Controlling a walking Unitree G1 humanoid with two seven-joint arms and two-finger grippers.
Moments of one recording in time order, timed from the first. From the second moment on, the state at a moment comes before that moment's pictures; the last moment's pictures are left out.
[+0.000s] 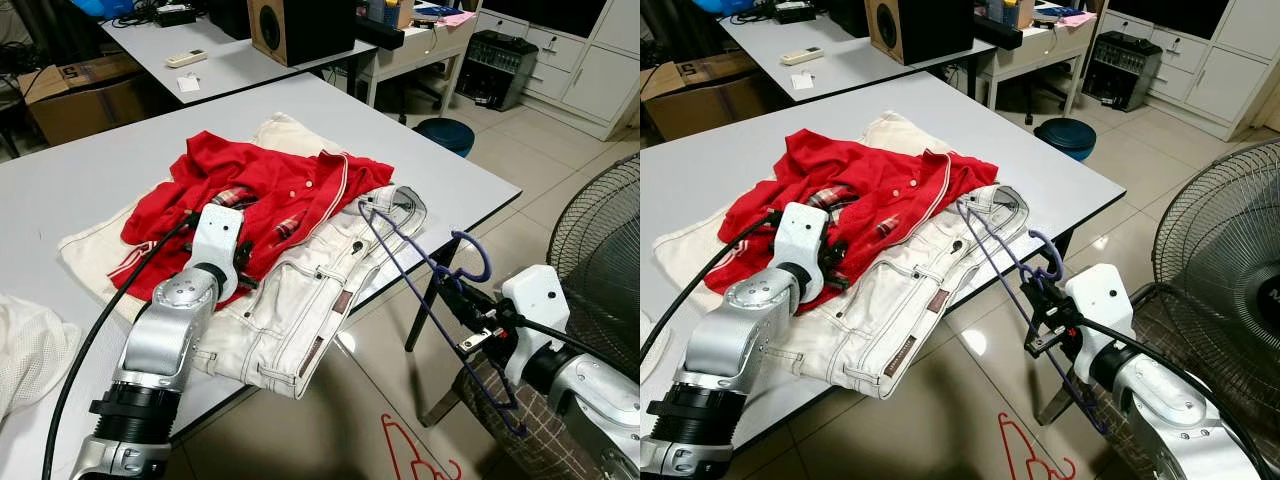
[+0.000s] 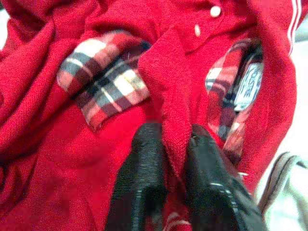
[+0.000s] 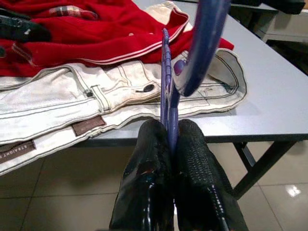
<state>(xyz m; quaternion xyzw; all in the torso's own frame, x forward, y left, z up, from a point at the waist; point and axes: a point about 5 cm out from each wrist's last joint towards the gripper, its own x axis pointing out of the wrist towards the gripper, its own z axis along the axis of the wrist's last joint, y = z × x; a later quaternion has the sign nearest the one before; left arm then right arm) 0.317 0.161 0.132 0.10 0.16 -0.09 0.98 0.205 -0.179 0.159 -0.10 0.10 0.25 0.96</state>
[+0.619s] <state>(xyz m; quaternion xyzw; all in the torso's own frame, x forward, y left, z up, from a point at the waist) 0.326 0.127 0.190 0.13 -0.03 -0.18 0.98 0.209 -0.168 0.173 -0.04 0.07 0.32 0.94</state>
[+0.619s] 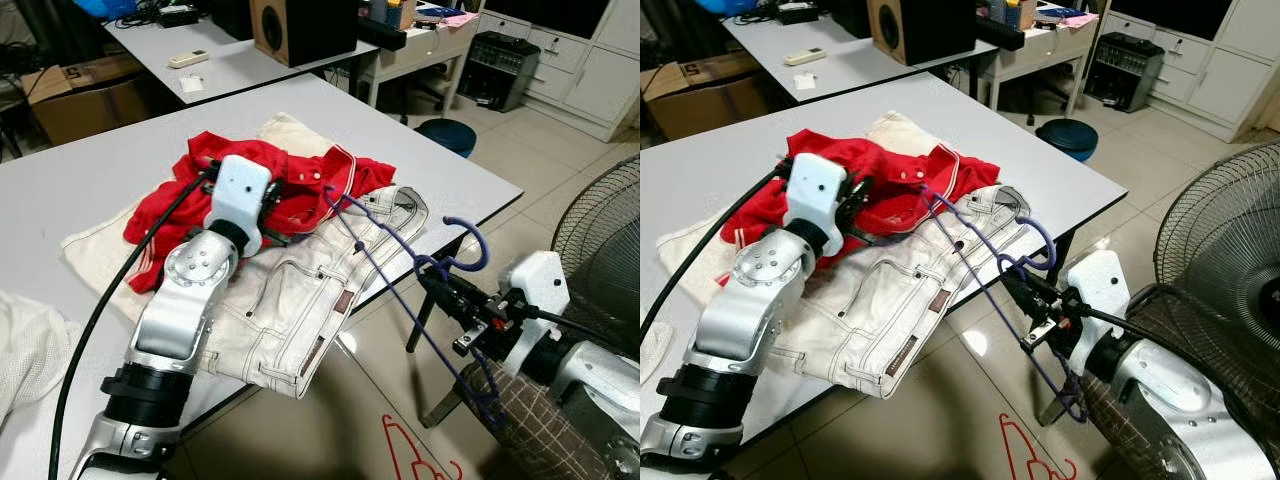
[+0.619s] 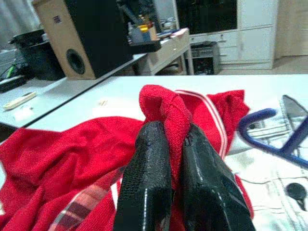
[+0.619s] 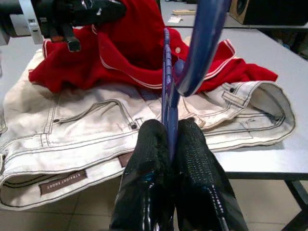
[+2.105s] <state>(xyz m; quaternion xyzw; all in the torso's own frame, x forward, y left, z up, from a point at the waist) 0.304 0.117 0.216 0.11 -0.17 -0.31 0.93 0.232 -0.188 0.149 0.25 0.23 0.40 0.85</state>
